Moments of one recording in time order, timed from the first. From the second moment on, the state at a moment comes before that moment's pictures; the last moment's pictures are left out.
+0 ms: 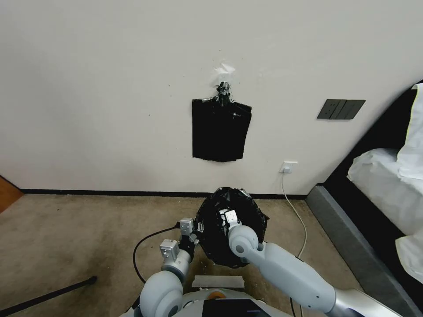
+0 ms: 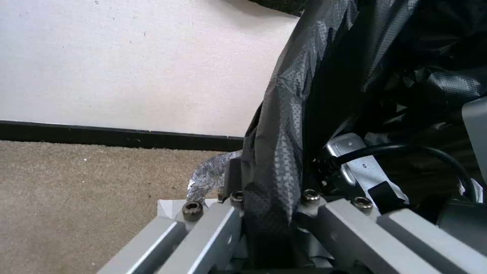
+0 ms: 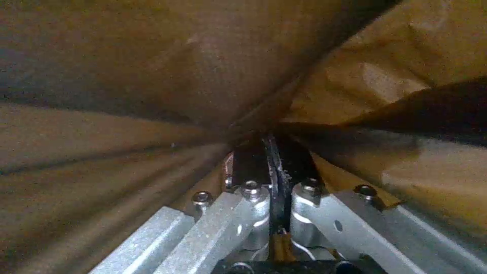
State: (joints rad) left arm 1.54 -1.14 -0.05 -2.34 -0.52 0.30 -0.46; right arm -0.83 1.06 -0.38 1.94 1.09 -0.73 0.92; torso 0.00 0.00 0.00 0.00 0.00
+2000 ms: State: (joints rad) left arm 1.34 -1.25 -0.09 -2.07 -0.99 0.49 -0.89; right arm -1.27 0.87 -0.01 2.39 0.99 -0.73 0.64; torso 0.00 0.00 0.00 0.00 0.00
